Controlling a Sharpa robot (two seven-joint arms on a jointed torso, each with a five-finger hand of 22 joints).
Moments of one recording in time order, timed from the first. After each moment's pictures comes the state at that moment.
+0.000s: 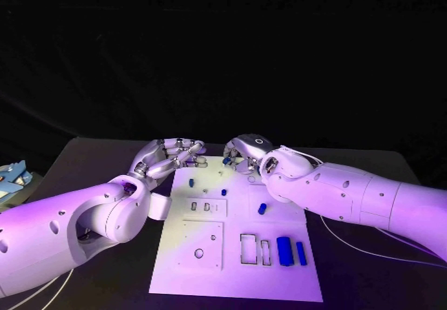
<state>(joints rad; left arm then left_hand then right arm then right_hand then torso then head) 1.17 -0.92 0.02 1.70 -0.13 -0.36 0.46 1.51 -0.06 0.12 0.28 0.17 0.87 0.22 0.25 0.16 1.02 0.18 0.08 0.07 1.01 0.13 0.34 0.26 0.18 0.91 0.23 0.34 0.11 1.29 -0.45 -0.12 1.13 -1.55 -0.48 -0.06 1.27 -0.10 0.57 -0.05 0.11 0.98 0.13 0.33 0.31 1.19 0.07 0.21 0.20 1.46 -0.01 1.34 1.11 0.11 1.33 0.09 1.31 1.14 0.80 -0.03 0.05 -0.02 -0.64</state>
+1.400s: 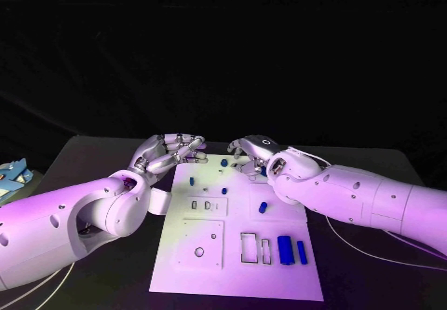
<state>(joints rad) 1.19 -0.93 0.02 1.70 -0.13 -0.35 0.45 1.51 -0.06 0.12 0.28 0.17 0.87 0.22 0.25 0.16 1.02 0.18 0.08 0.07 1.01 0.13 0.33 0.26 0.18 0.91 0.23 0.34 0.11 1.29 -0.50 -0.12 1.17 -1.53 -0.49 -0.05 1.23 -0.16 0.52 -0.01 0.11 0.76 0.18 0.21 0.36 1.03 0.11 0.21 0.20 1.46 0.03 1.32 1.04 0.11 1.28 0.13 1.24 1.07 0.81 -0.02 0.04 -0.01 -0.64</state>
